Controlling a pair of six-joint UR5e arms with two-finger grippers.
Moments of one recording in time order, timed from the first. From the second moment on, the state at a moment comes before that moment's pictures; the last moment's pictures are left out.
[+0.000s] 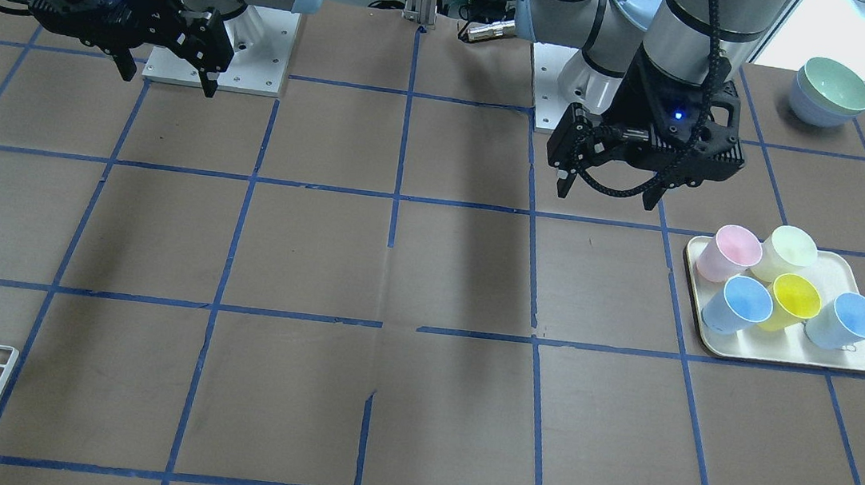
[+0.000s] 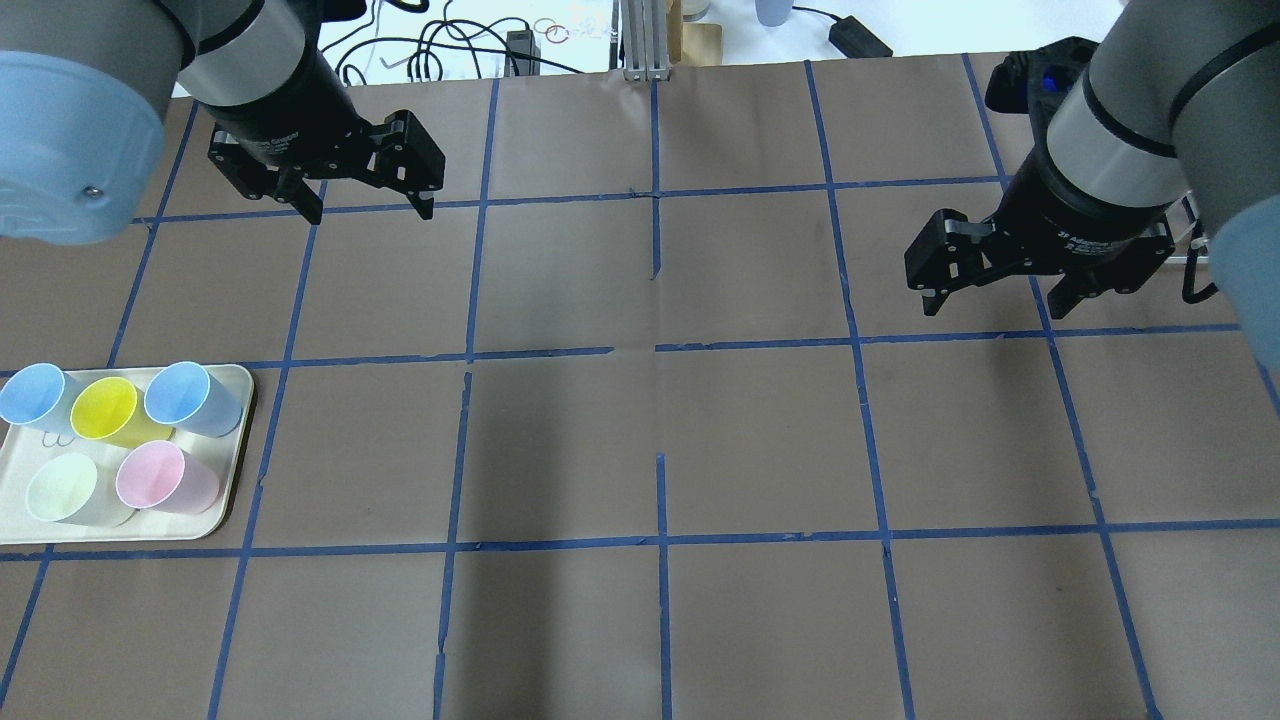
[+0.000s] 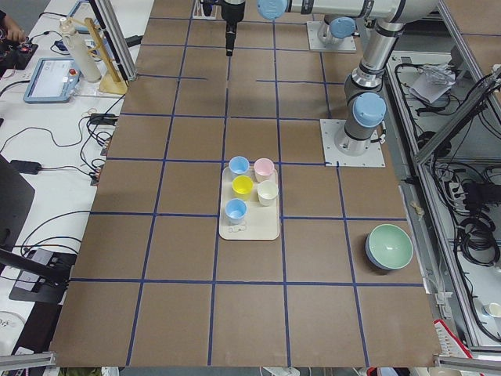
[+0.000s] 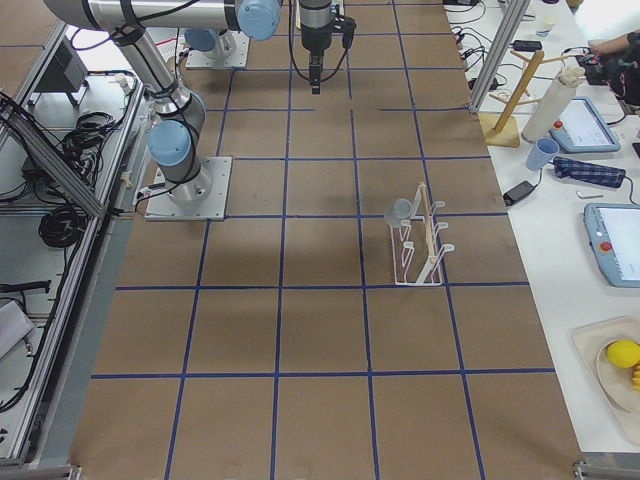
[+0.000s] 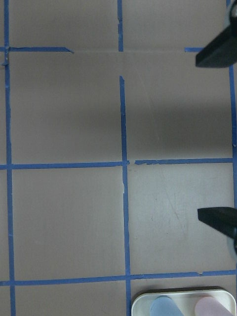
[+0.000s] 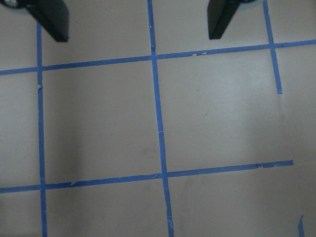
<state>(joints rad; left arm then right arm) -1.61 -1.59 -1.55 -1.47 1.56 -0.03 1.53 -1.76 1.76 -1.60 -1.58 0.05</state>
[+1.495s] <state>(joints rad) -1.61 -1.59 -1.55 -1.47 1.56 -0.01 1.50 -1.75 1.76 -1.62 -1.58 0.05</state>
